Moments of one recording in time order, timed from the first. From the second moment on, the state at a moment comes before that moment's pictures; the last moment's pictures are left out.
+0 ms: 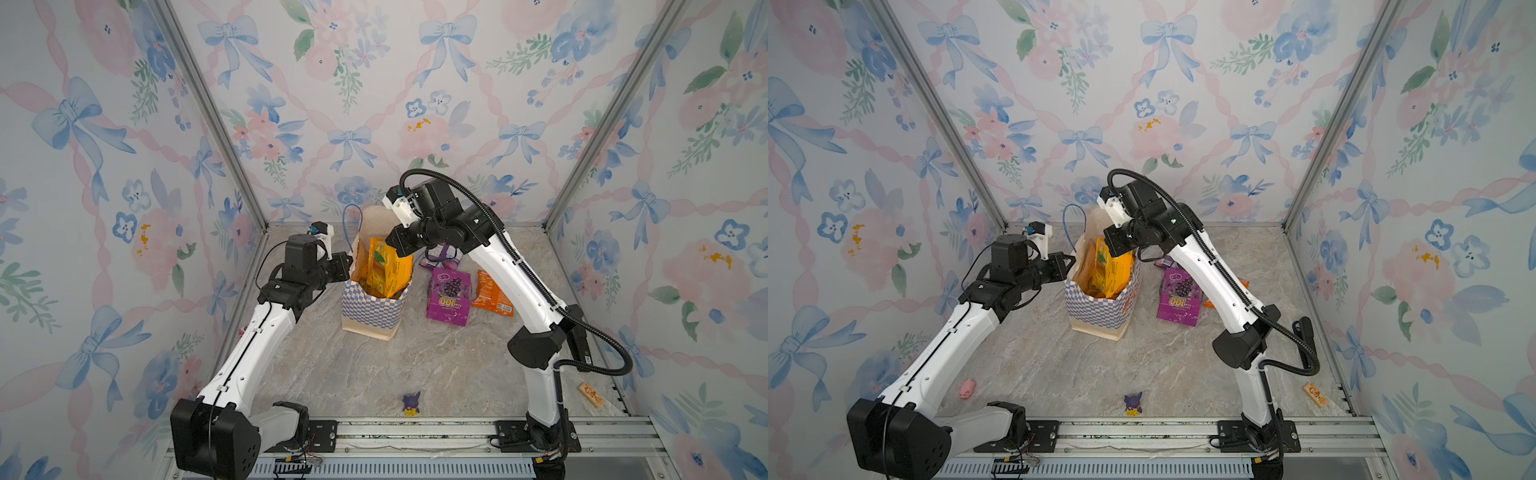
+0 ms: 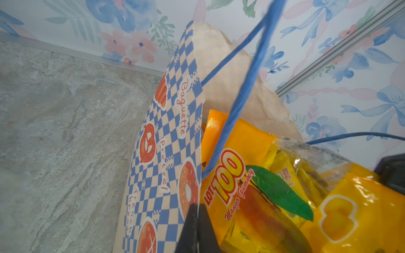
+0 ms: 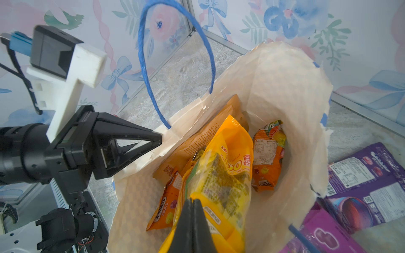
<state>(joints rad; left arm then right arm) -0.20 1.21 1.08 -0.38 0.31 -0.42 0.75 2.07 2.54 -1.17 -0.19 0.14</state>
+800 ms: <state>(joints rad) -0.20 1.20 1.08 -0.38 0.31 -0.42 0.78 1.97 2.48 -1.10 -0.20 0.11</state>
